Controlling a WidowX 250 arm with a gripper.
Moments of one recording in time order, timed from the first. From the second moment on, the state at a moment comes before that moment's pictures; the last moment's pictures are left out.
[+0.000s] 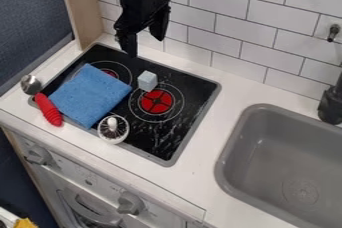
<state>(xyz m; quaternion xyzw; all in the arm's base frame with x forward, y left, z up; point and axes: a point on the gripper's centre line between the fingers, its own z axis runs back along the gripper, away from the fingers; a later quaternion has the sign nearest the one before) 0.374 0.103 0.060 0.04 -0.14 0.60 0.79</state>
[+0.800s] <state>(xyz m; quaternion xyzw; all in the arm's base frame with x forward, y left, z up) 0.339 0.156 0.047 0.05 -0.13 0.62 0.77</state>
